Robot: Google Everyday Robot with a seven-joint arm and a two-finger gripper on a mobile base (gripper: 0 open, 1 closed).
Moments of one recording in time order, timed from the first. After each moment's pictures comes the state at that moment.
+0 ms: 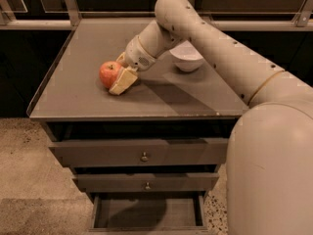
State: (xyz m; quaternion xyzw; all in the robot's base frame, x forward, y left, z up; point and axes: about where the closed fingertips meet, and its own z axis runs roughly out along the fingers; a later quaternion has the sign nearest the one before) arm 0.663 0.102 0.832 -0.69 0.61 0.26 0.29
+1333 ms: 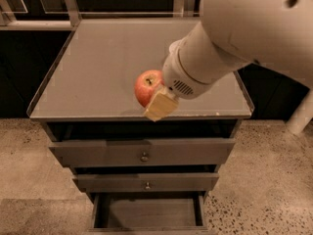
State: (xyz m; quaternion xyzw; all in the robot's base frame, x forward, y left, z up) arm 0.485 -0.018 0.923 -0.54 0.78 0.05 0.31
